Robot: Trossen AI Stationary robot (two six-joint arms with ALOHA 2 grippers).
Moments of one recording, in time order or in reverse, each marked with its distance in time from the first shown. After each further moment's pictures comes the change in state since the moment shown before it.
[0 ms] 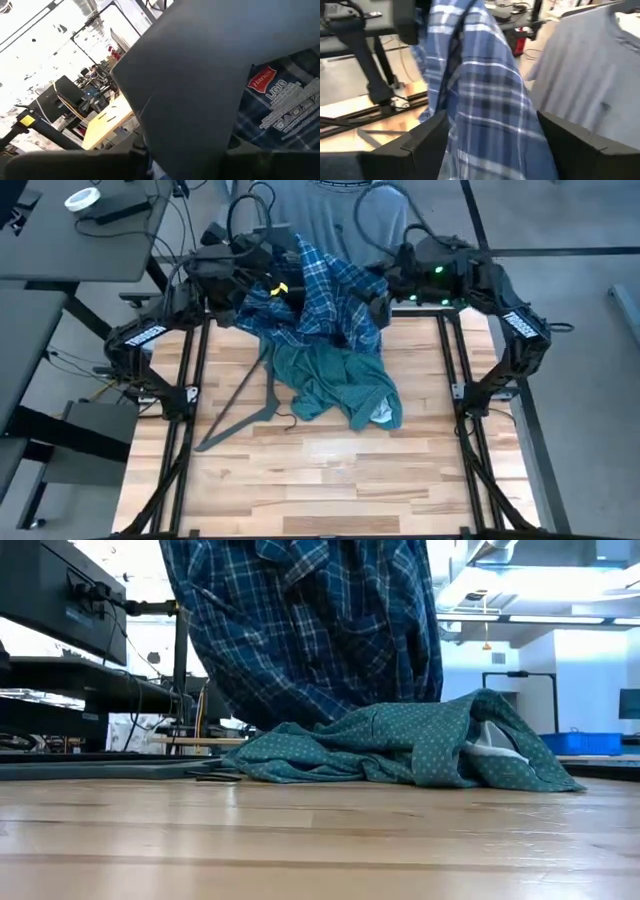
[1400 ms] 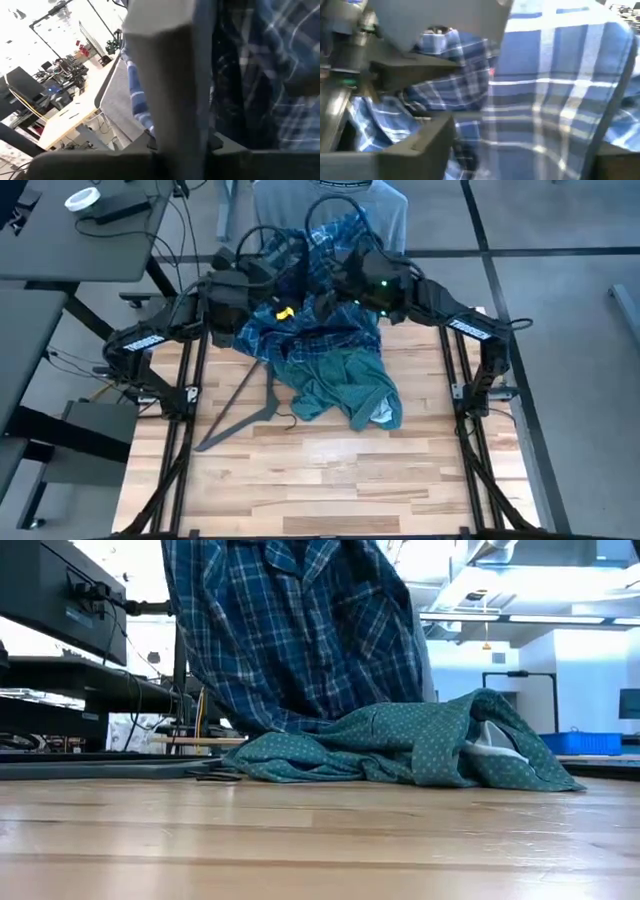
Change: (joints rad) left arm -0.154 -0.003 0.001 -0.202 0.040 -0.293; right arm -0.019 0.208 0.010 0.362 0.210 -0.077
